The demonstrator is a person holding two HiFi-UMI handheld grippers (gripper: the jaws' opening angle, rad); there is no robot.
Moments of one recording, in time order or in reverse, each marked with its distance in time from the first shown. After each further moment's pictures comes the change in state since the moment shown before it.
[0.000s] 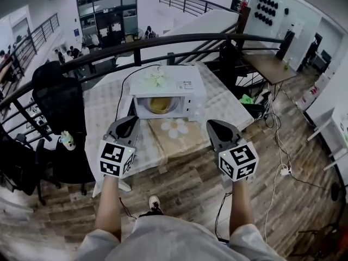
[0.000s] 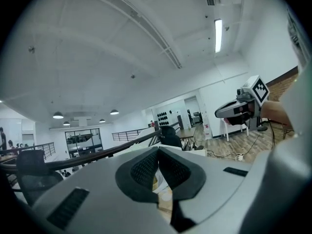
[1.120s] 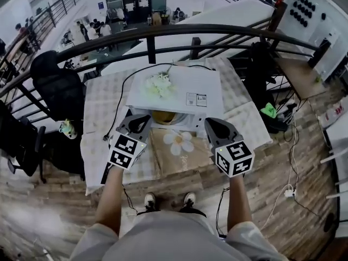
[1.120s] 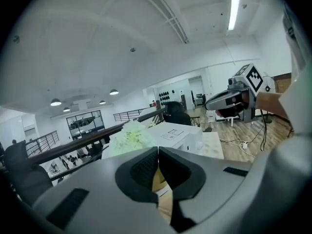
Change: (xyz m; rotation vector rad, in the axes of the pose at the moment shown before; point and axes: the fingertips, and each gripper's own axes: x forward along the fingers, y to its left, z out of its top) left arm 0.218 0.048 -0.080 -0.015 0.256 -0.002; right arm 0.213 -0.128 -0.070 0.097 0.096 0.191
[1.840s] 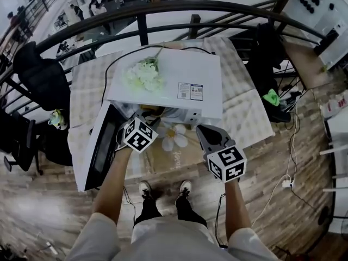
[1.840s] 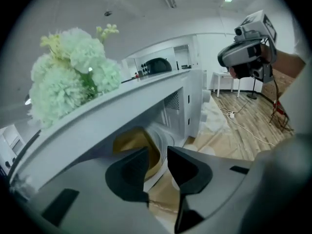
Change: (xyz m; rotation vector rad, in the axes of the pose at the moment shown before) left arm 0.169 -0.045 -0.136 0.130 0.352 -0.187; right arm 0.044 -0.028 -0.106 0.076 0.191 0.087
